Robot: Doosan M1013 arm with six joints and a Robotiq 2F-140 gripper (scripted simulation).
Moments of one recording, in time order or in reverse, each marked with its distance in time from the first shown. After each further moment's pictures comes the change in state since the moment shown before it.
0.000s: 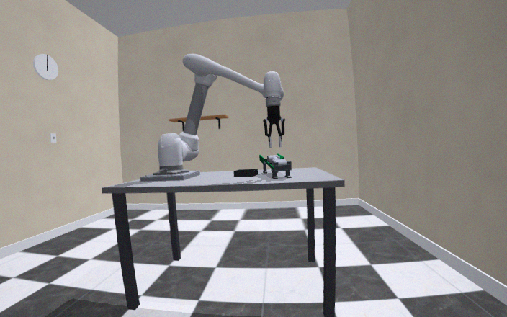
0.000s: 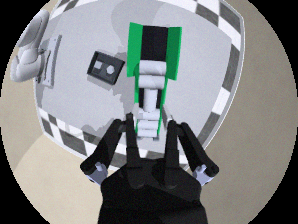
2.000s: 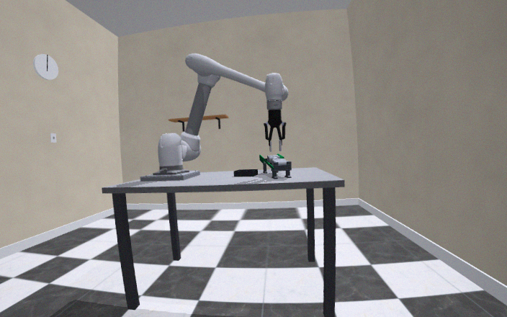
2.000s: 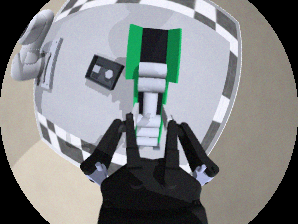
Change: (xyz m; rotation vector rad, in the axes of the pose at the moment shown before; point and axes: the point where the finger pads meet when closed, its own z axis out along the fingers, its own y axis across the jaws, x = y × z) arm -0.004 0.000 0.023 0.000 0.120 0.000
